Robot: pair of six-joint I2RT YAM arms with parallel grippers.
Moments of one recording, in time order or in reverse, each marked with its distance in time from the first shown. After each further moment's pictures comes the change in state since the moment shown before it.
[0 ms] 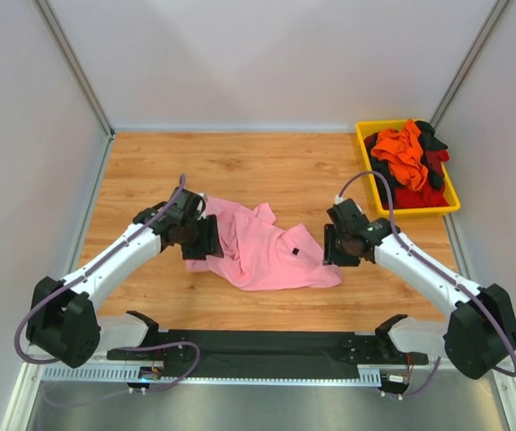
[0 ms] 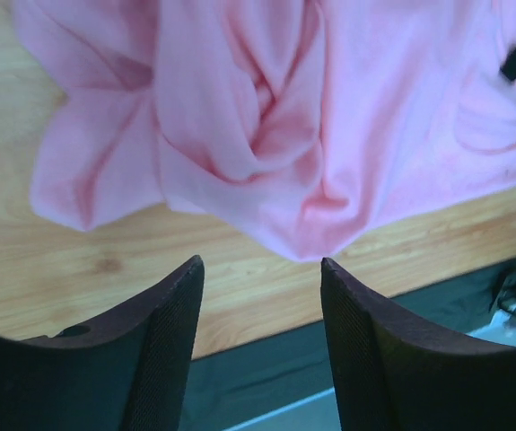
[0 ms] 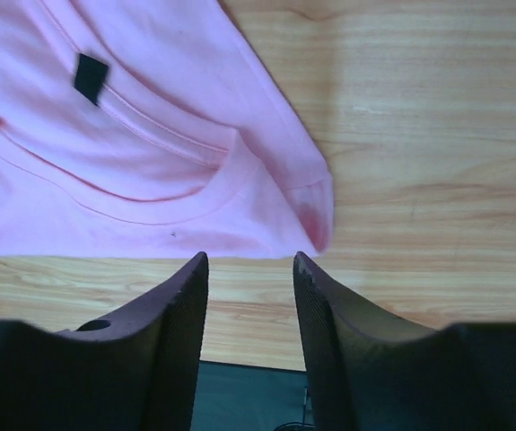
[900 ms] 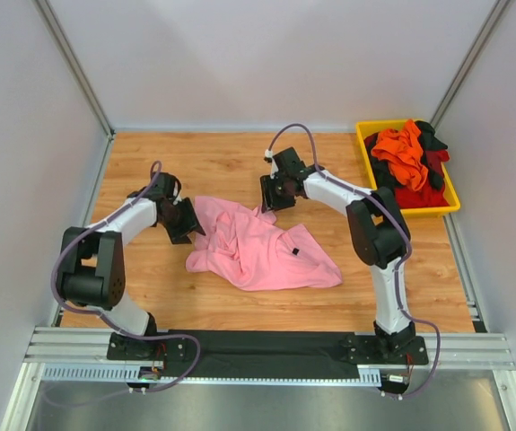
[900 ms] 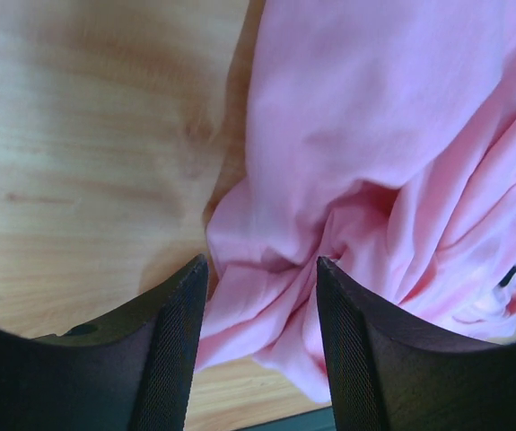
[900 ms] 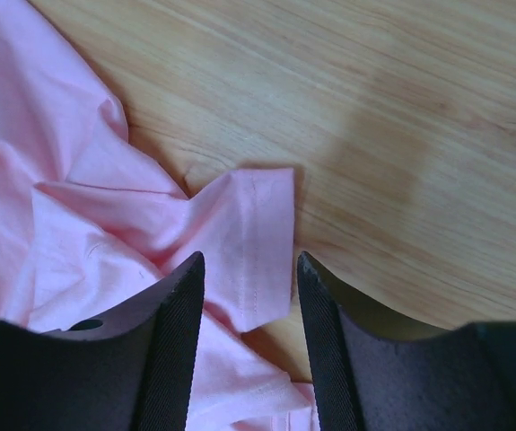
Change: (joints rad) left arm 0.384 0.322 0.056 0.178 0.066 -0.037; right arm -0.008 0.912 0.786 0.330 -0.293 -0.280
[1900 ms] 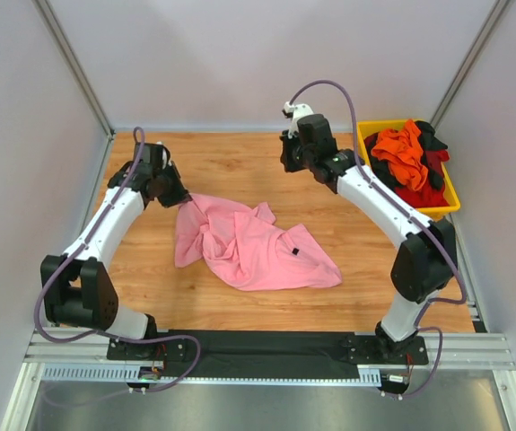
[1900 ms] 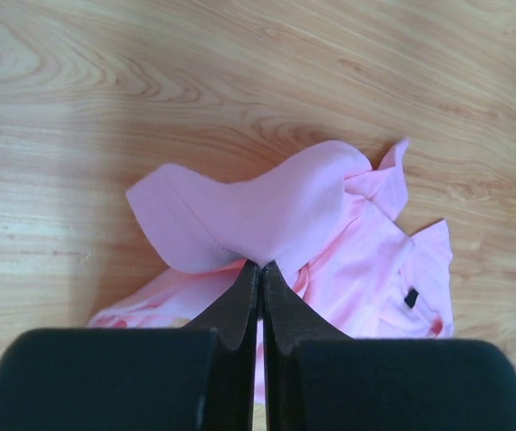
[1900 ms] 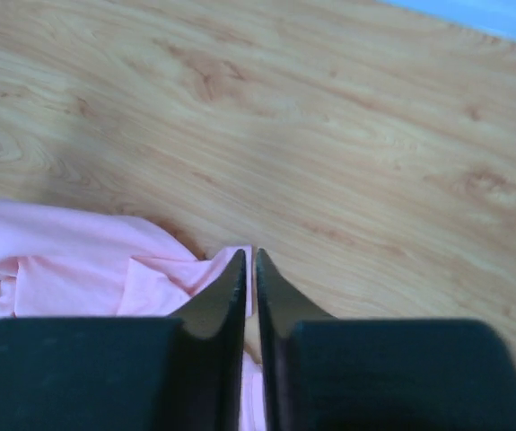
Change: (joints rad) left arm 0.000 -0.104 0.266 -0.058 -0.087 0.042; right arm -0.004 -0.367 -0.014 0.072 0.225 -0.121
